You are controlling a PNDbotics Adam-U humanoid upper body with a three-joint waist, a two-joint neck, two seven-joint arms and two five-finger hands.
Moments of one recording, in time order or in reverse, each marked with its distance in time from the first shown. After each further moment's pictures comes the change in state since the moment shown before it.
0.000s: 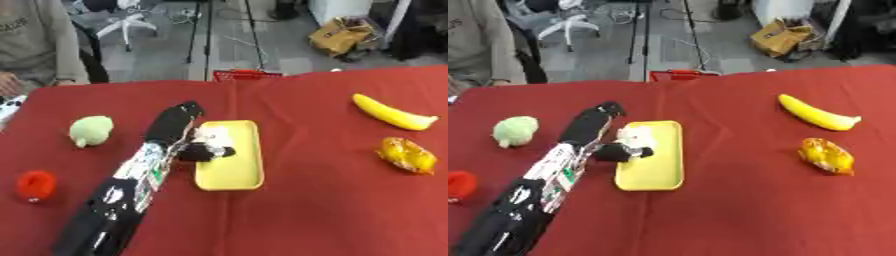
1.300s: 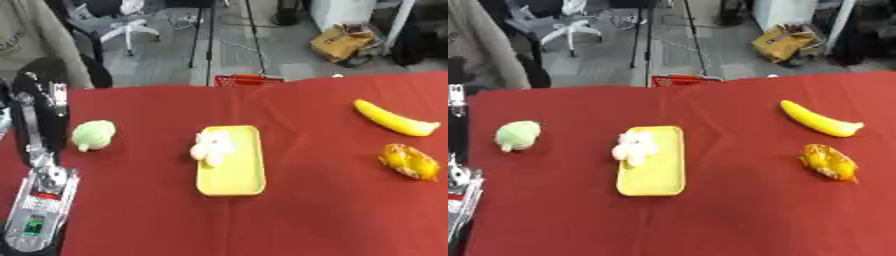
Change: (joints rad) left arm 0.349 0.075 0.320 -0.567 0.858 -0.159 0.445; right arm 0.001 0.000 -0.006 0.000 0.000 0.002 -0.002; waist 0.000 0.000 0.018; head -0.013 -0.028
